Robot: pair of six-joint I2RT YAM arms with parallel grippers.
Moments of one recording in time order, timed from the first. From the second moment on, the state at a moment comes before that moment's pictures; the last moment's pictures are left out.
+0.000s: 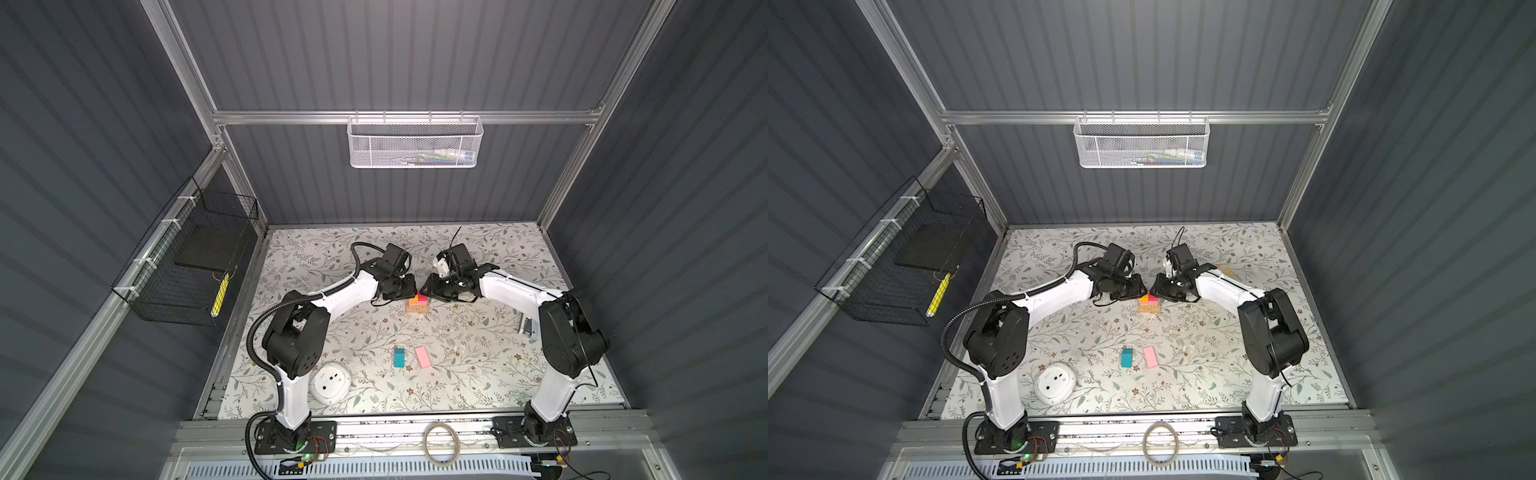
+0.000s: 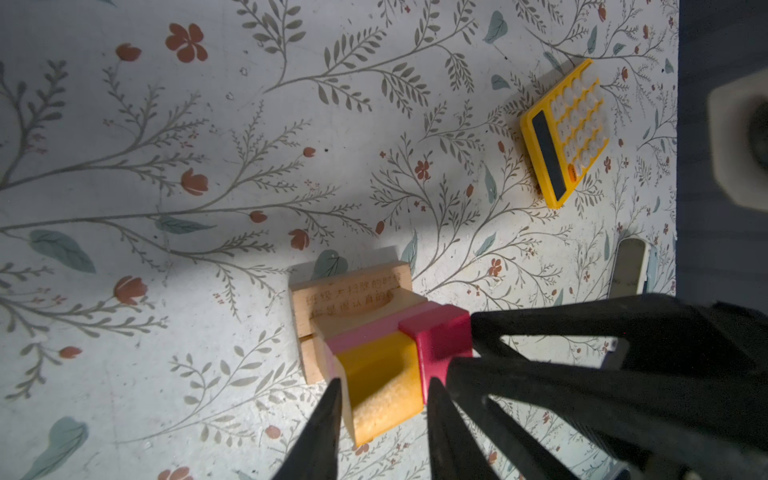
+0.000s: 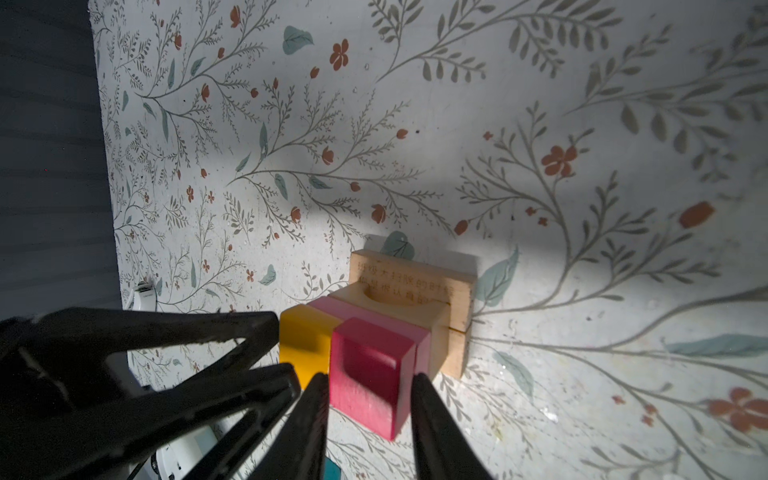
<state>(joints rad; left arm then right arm) -0.66 1.91 1.43 -0.48 0.23 -0.61 0.47 1.81 1.23 -0.40 -0.35 0.59</state>
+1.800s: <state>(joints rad) -0.66 1.38 1.18 -0.53 0.03 -0.60 1.09 1.47 0.87 -0.59 0.02 0.94</state>
